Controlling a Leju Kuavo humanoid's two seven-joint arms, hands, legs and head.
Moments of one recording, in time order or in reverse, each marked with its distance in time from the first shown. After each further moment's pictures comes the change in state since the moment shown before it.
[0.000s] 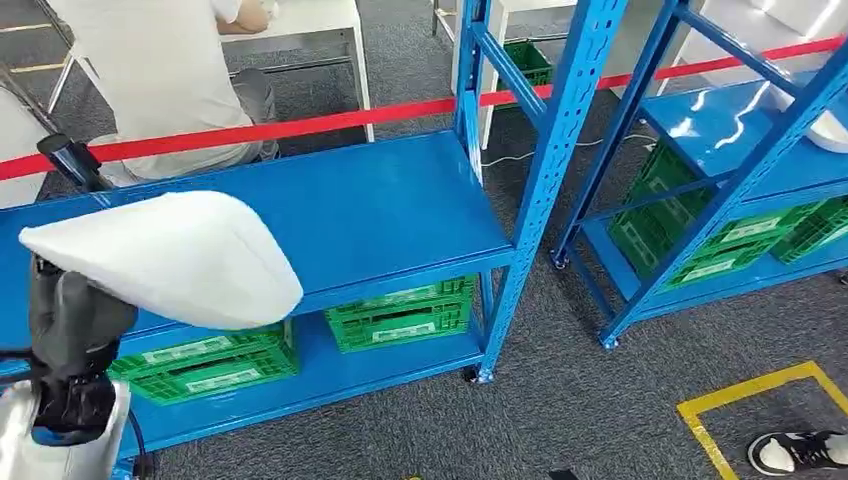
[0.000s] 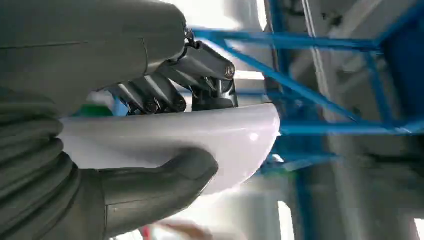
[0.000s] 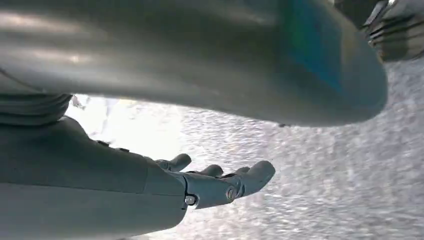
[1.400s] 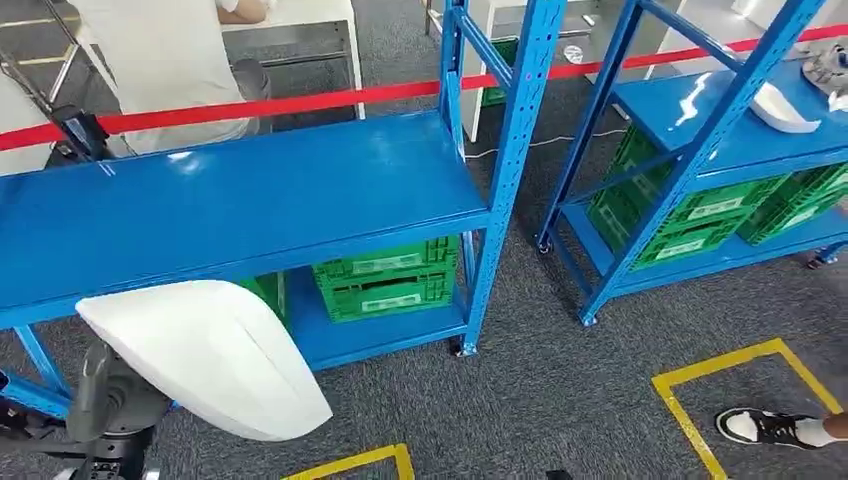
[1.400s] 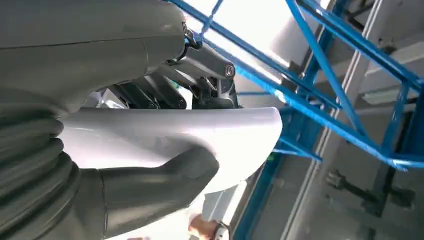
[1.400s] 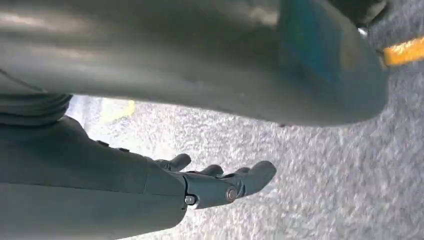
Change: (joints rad) left arm 0.284 -0.085 0.023 -0.054 0.378 0.011 0.332; right arm -0.002 0.032 -0.061 0.000 -0.008 0.017 -0.090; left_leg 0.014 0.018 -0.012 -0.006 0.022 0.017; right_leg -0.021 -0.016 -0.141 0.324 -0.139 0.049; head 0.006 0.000
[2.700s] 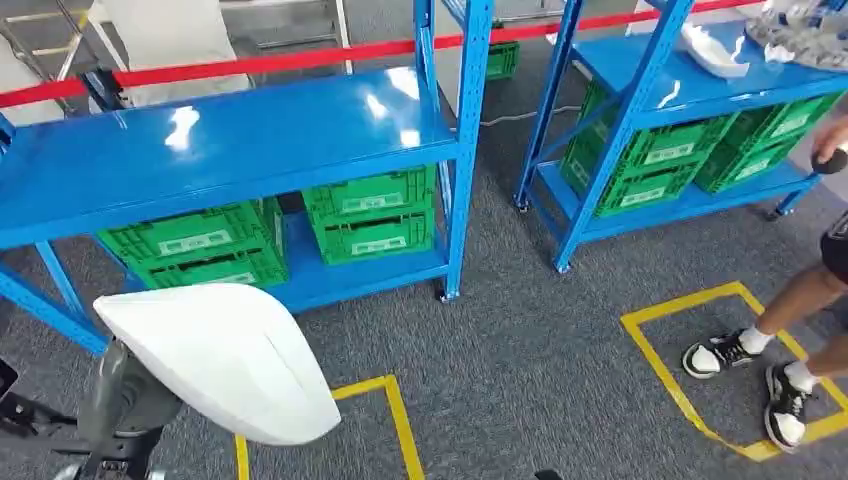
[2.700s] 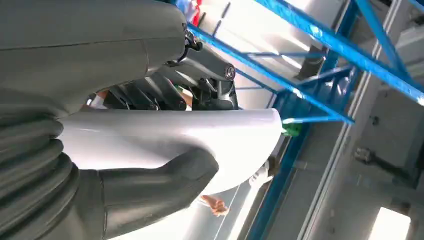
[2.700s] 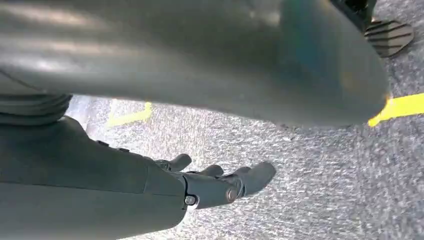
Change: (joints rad) left arm 0.002 0.066 -0.063 -0.058 -0.033 0.063 -0.039; right arm -0.002 0.022 0.001 0.001 0.024 0.096 -0.010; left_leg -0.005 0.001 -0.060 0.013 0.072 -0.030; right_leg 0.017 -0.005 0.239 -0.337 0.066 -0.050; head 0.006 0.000
